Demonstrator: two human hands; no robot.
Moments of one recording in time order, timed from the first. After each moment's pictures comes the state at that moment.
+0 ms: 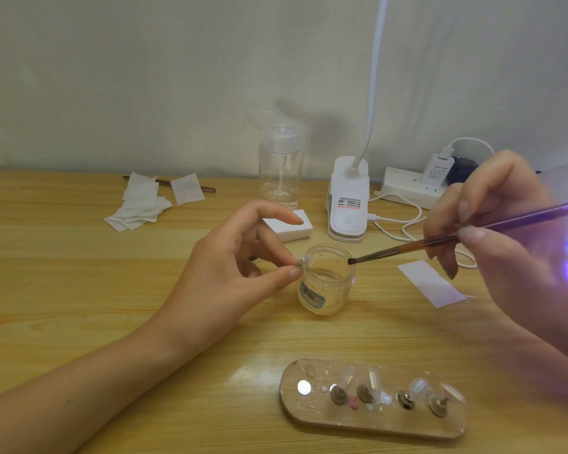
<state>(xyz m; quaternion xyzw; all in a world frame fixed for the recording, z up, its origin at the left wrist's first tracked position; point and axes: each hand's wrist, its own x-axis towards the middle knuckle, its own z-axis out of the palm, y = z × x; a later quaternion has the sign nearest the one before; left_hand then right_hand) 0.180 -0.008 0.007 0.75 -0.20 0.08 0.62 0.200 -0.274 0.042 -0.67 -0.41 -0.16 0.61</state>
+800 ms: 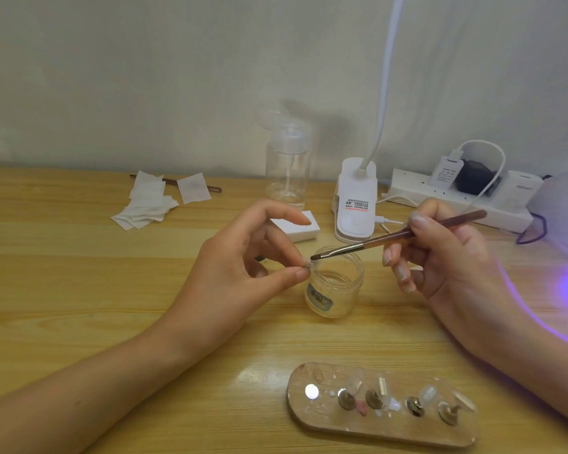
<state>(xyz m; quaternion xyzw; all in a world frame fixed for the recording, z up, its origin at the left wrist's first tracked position) 0.181 -0.007 0.007 0.76 -0.21 0.09 0.61 0.192 -0.241 0.021 -0.62 -0.16 -0.01 0.76</state>
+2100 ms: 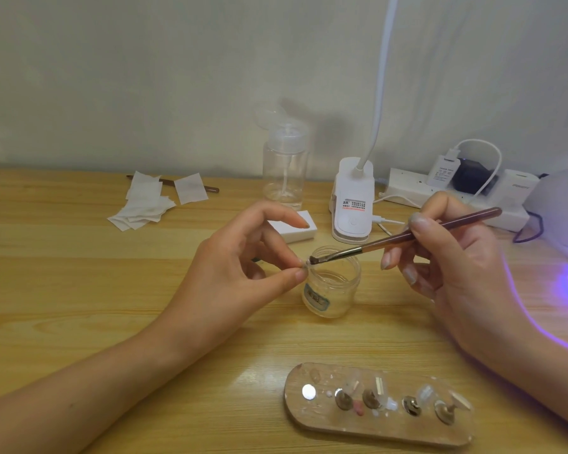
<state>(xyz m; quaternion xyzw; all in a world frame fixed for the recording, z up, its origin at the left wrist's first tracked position) 0.181 -0.006 0.005 0.75 -0.21 0.08 0.62 0.187 -0.239 0.023 -0.66 -0.18 -0.09 0.72</state>
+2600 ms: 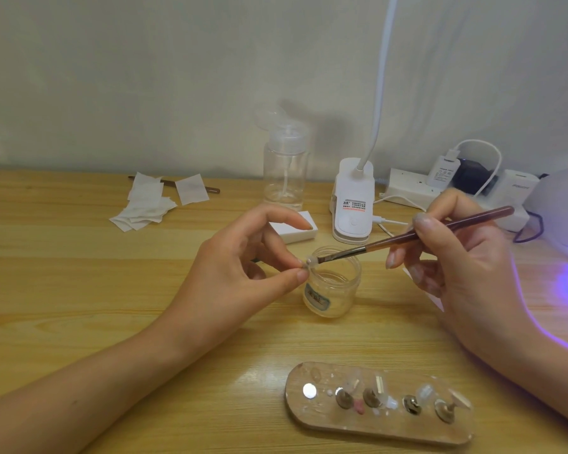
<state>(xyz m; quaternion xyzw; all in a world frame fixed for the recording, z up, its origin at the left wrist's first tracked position) 0.181 -0.006 0.006 0.76 -0.20 0.09 0.61 0.186 -0.240 0.022 -0.67 -0.19 -0.13 0.71</state>
